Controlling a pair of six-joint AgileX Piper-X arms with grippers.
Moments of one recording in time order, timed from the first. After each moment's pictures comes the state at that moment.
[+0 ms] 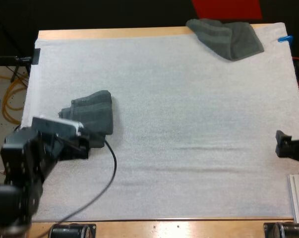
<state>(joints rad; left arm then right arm) -0.02 0.64 -0.95 1.06 0.06 -1.60 -0.06 0.59 -0.84 1.05 -0.06 -1.88</state>
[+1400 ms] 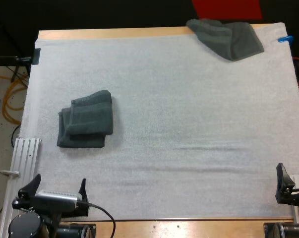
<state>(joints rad) -0.04 -0.01 -0.63 1.18 -0.02 -1.64 -0.06 -0.01 -0.60 1.05 -0.11 -1.80</state>
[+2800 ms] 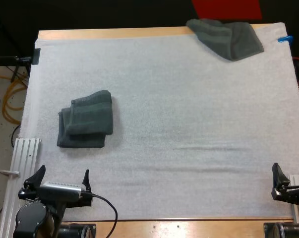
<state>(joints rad) -0.04 -0.01 -0.52 1.05 -0.02 -1.64 -0.06 -0.01 -0.53 1.04 -0.11 -1.77</state>
